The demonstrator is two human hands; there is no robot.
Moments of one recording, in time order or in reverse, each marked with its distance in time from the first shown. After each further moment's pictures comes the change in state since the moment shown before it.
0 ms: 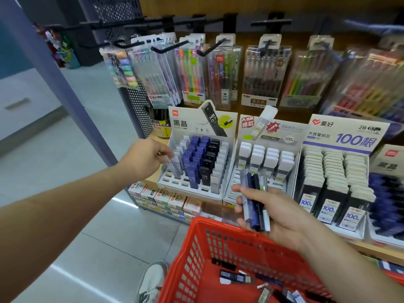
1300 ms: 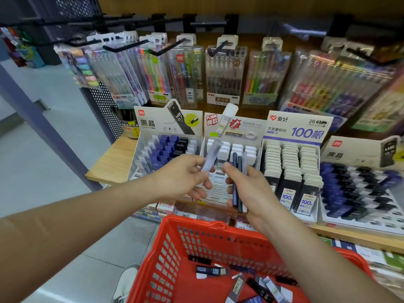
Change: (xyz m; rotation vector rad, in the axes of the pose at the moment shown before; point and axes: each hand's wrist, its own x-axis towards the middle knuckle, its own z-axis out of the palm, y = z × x) left_hand -0.031 0.135 0.034 -0.698 -0.529 0.025; right_hand -0.008 -0.014 -0.010 -0.199 0.298 -0.306
